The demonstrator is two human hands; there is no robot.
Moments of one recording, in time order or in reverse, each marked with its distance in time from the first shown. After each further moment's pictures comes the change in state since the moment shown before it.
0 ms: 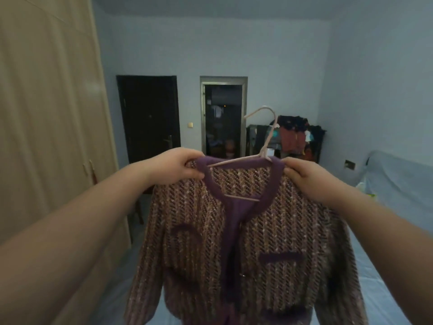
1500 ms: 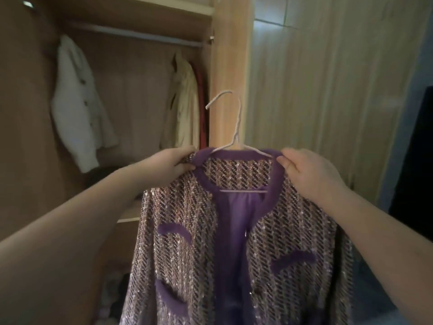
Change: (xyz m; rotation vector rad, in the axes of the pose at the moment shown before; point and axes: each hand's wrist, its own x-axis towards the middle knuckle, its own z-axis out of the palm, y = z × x) left_hand -0.510 0.185 -0.110 0.521 0.559 -1.134; right_hand -0.065 -0.398 0.127 0.355 -0.055 -1.117
